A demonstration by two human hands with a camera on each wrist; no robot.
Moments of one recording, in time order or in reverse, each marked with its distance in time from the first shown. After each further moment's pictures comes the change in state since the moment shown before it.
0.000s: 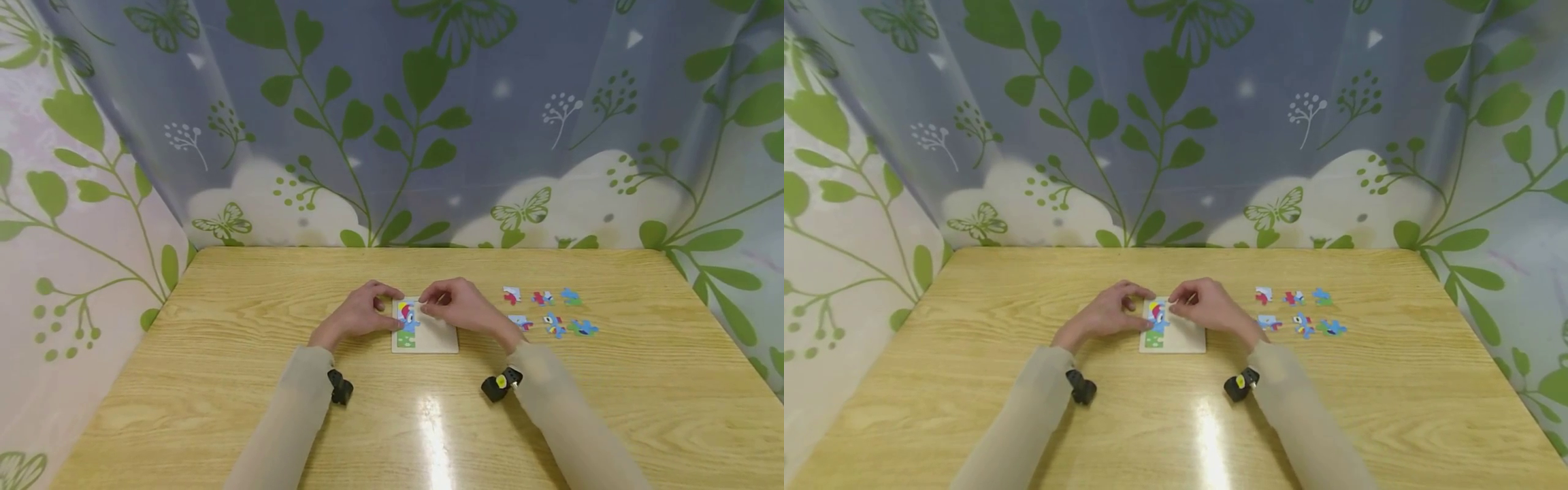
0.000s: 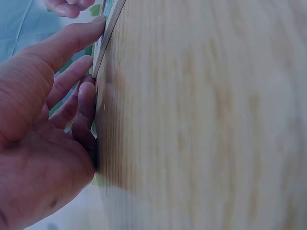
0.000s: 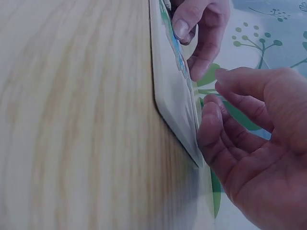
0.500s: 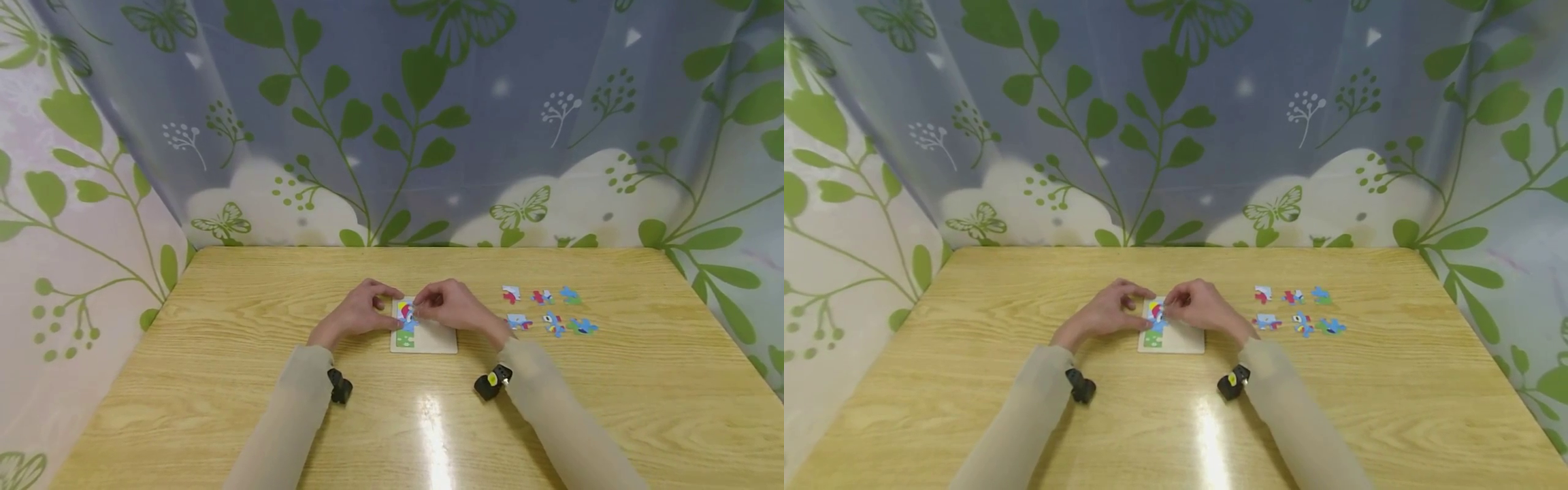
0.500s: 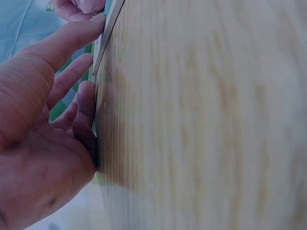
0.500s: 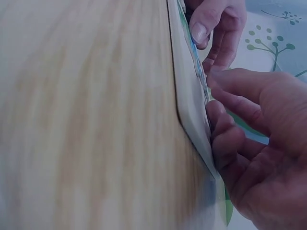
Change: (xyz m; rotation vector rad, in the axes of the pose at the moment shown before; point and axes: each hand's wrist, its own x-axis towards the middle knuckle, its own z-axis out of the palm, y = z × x) left_hand 0.000 0.000 -0.001 0.001 -0.012 0.012; right_hand 0.009 -0.002 0.009 -0.033 -0.018 0.025
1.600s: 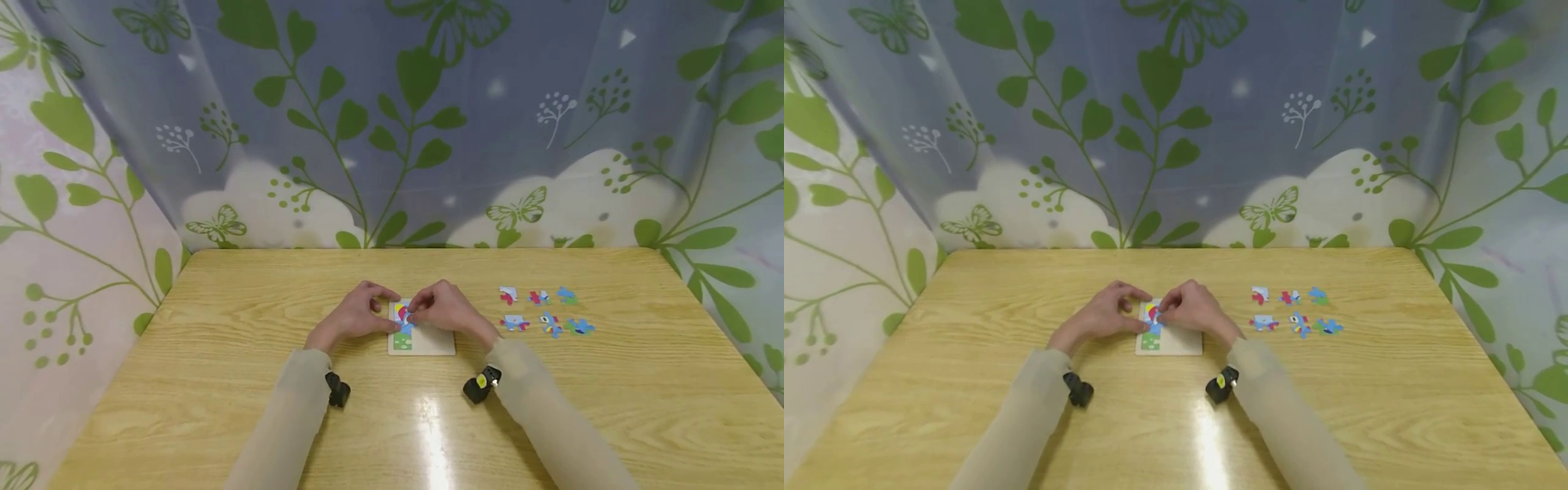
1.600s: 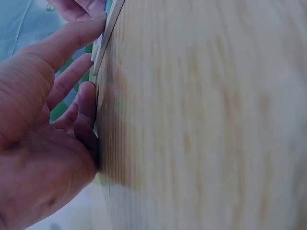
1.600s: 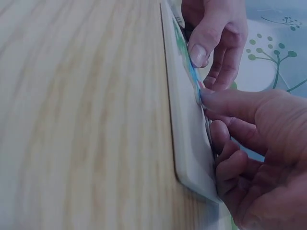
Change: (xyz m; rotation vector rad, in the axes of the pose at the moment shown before) left_hand 0.000 0.002 0.001 -0.015 0.000 -0.015; right_hand 0.005 -0.007 0.009 0.060 0.010 0.118
